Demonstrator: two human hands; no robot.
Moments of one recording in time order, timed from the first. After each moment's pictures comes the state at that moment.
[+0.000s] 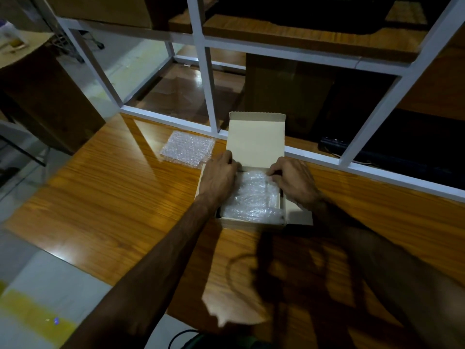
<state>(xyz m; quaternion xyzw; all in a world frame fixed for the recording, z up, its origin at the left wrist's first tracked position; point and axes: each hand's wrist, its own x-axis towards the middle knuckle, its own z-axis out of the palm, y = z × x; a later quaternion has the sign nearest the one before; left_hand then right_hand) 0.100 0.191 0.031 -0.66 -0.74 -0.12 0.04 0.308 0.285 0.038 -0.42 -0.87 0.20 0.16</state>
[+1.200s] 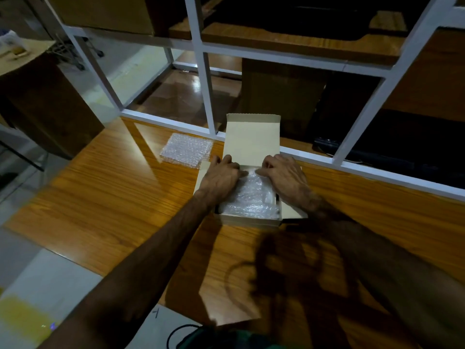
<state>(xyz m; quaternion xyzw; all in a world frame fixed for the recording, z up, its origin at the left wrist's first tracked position) 0.105 0.190 0.041 -0.74 -0.67 0.08 0.05 0.304 0.269 0.043 -0.32 -0.94 0.00 0.06</state>
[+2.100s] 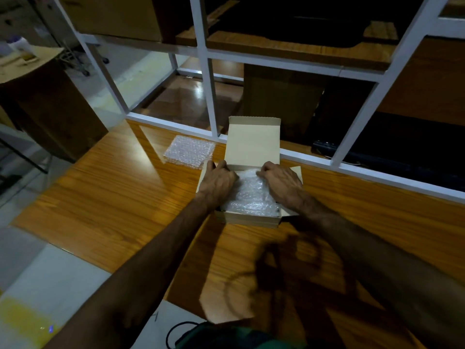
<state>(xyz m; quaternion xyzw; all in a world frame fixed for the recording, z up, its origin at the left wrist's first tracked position) 0.106 0.170 0.041 -0.69 -0.71 0.09 0.03 0.302 0.245 0.049 -0.35 -0.93 0.03 0.07</state>
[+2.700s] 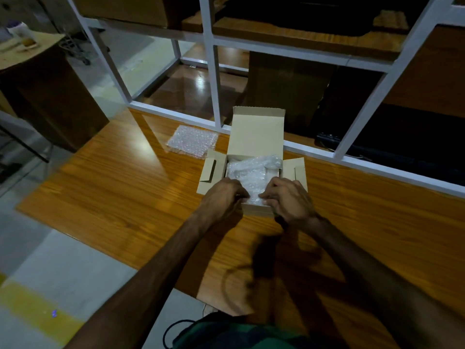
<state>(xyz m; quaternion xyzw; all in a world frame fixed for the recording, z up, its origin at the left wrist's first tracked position) 0.123 0.101 0.032 -0.74 -0.63 -0.20 -0.10 0.344 0.196 0.031 -0.30 -0.93 0.17 0.14</state>
